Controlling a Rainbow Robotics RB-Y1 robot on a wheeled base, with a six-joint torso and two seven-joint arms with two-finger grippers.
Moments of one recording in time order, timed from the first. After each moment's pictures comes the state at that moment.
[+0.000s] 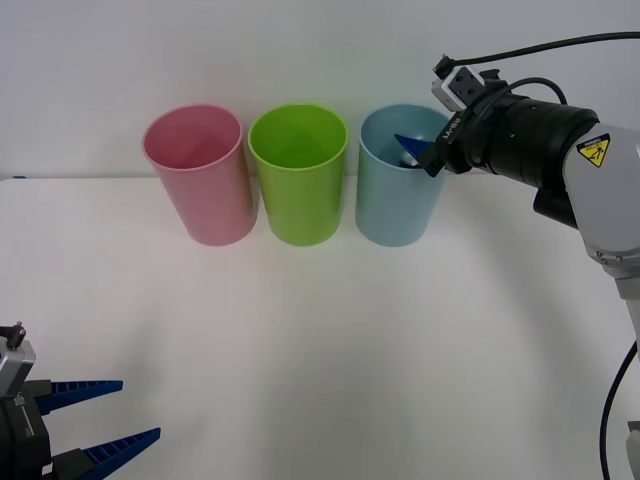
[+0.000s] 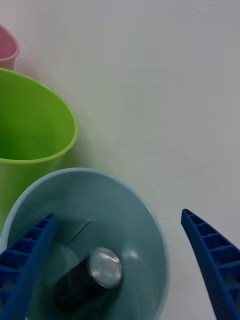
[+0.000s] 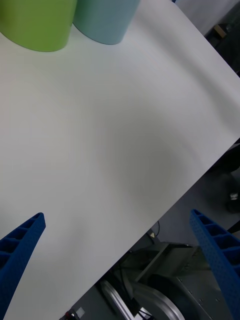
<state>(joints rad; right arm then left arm) -0.55 -0.39 -0.04 -1.66 2.26 -0.88 -0.53 0.58 0.56 0.42 -2.24 -1.51 -1.29 0.84</state>
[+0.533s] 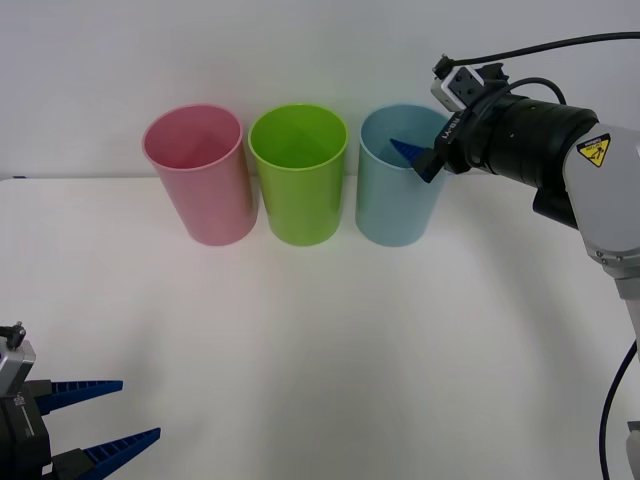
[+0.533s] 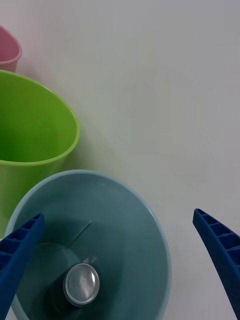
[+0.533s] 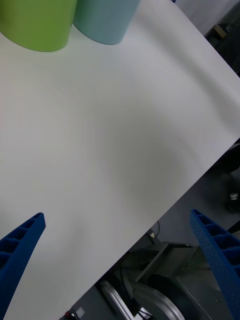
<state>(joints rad) -0.55 -0.39 -0.04 -1.66 2.25 -0.88 -0.53 0.58 0.56 0.42 -2.24 -1.51 -1.29 0.84</state>
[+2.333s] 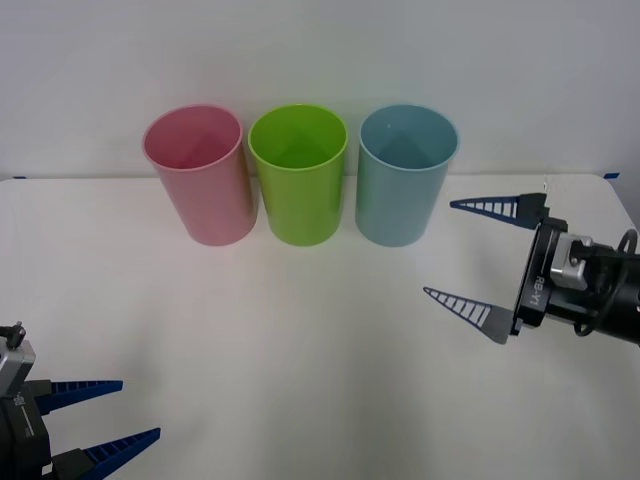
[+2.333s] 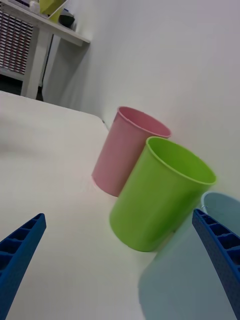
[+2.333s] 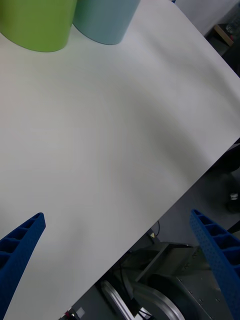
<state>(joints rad) -0.04 -0.45 -0.25 -1.80 1.31 -1.28 0.22 0.58 0.56 0.42 -2.24 -1.51 -1.29 0.84</state>
